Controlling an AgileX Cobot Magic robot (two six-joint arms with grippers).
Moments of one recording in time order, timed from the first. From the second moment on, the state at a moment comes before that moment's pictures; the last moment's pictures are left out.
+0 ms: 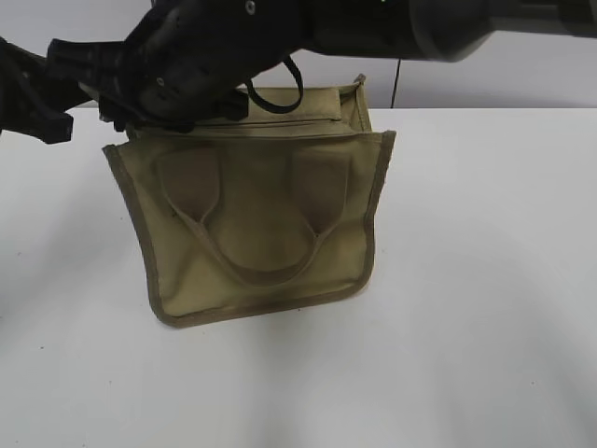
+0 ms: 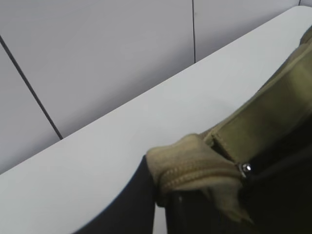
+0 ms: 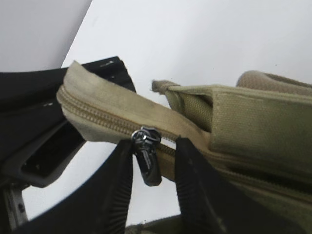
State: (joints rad) left arm -0.09 1.42 -0.75 1.24 -0.52 -0.81; right arm 0.84 2.01 -1.64 0.11 0.36 0.54
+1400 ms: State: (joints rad) left arm -0.09 1.41 -0.75 1.24 -0.41 -0.88; right arm 0.82 1.94 -1.64 0.12 0.51 0.46
